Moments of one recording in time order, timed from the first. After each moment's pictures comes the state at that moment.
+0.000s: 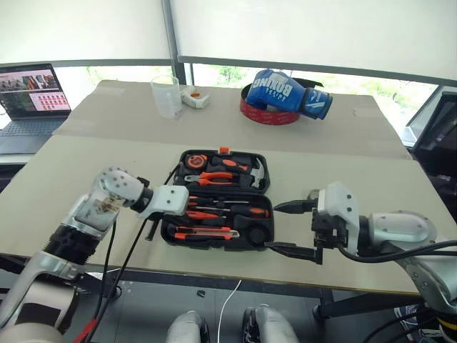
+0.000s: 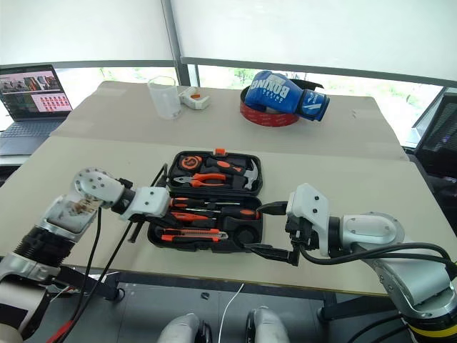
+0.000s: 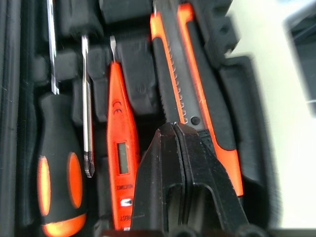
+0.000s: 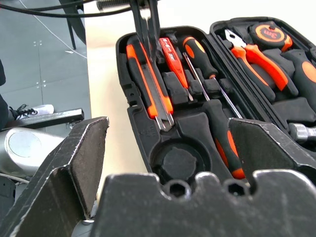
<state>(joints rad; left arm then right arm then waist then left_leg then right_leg) -0.64 0.80 -0.34 0.16 -0.04 0.05 -1.45 -0.20 -0.87 -0.03 -0.66 0.63 0.69 0.88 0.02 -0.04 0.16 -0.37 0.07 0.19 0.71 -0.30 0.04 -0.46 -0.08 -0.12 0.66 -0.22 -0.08</state>
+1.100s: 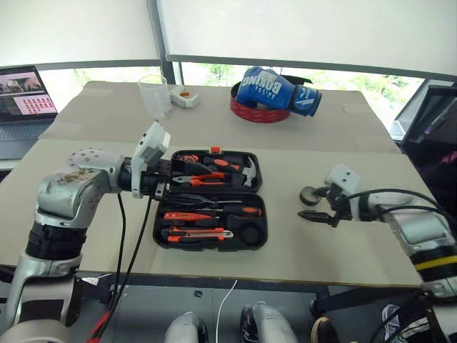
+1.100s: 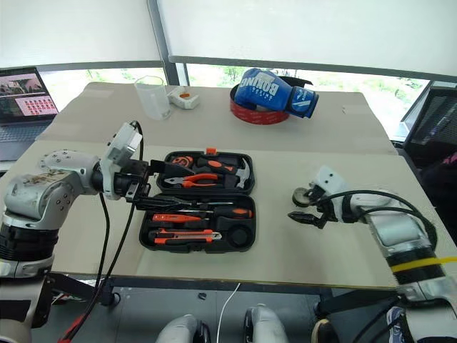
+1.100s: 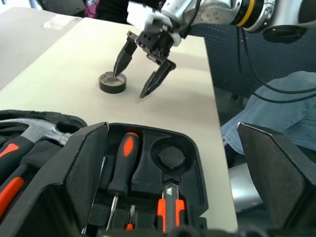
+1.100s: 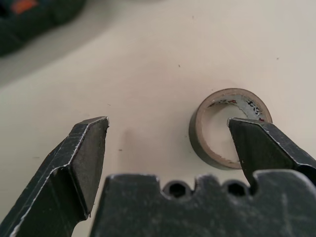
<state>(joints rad) -0.69 0.76 -0.03 -0.12 -0.58 0.72 -1.34 -0.57 -0.82 0.22 0.24 0.16 0.48 0.94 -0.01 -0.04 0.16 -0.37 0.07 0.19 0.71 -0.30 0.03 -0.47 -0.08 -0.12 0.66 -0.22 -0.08</state>
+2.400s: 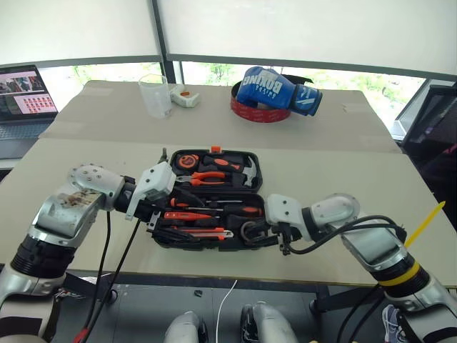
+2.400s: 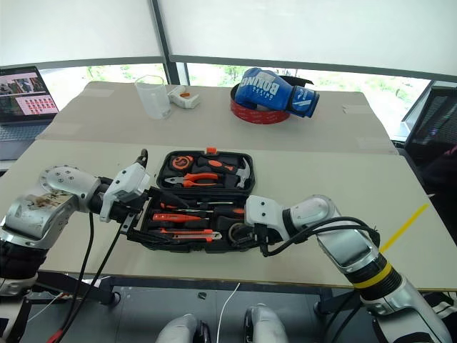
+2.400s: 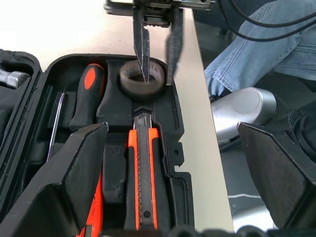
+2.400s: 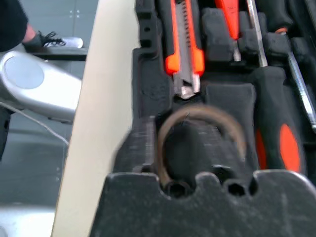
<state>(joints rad) -0.57 0.89 -0.15 -0.17 -0.46 0.52 -1.46 -0.52 -0.72 0.42 -0.28 0.21 0.50 1.18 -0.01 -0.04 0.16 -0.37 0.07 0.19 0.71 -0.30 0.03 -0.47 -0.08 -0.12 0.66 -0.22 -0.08</state>
